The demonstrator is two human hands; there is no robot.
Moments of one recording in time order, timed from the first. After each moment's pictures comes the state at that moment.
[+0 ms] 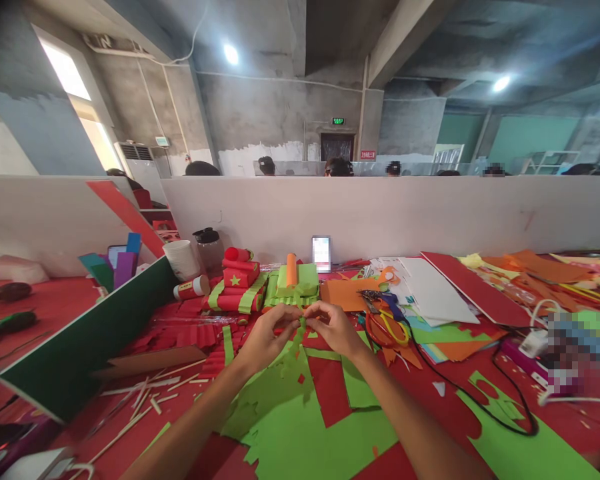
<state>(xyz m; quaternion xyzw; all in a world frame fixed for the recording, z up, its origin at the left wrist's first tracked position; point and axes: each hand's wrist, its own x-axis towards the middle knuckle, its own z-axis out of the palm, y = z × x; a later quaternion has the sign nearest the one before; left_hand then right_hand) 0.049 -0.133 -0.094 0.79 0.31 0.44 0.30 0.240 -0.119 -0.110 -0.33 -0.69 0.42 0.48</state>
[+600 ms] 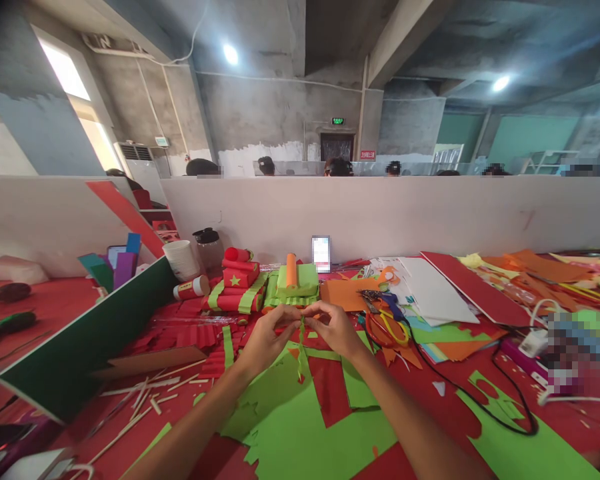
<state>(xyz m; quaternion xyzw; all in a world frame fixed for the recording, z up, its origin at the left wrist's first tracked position) 0.053 -0.134 -0.096 0.78 0.32 0.45 0.30 0.238 -0.122 -0.108 -0.34 -0.70 0.39 0.49</state>
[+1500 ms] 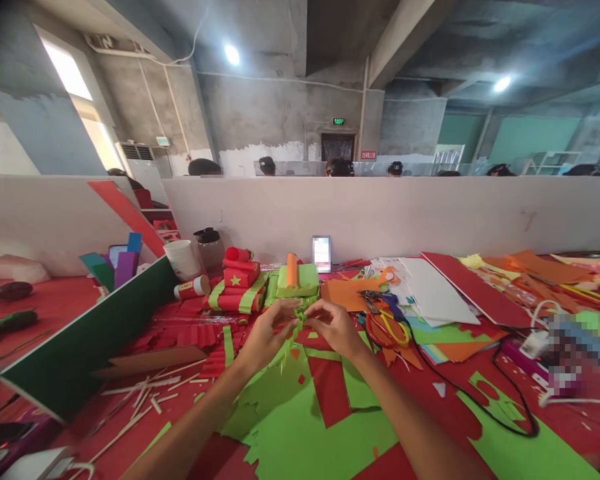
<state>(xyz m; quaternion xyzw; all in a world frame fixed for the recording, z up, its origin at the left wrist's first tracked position) 0.051 -0.129 -0.098 0.76 0.33 0.46 0.32 0.238 -0.121 -0.111 -0.31 -0.68 0.41 0.52</state>
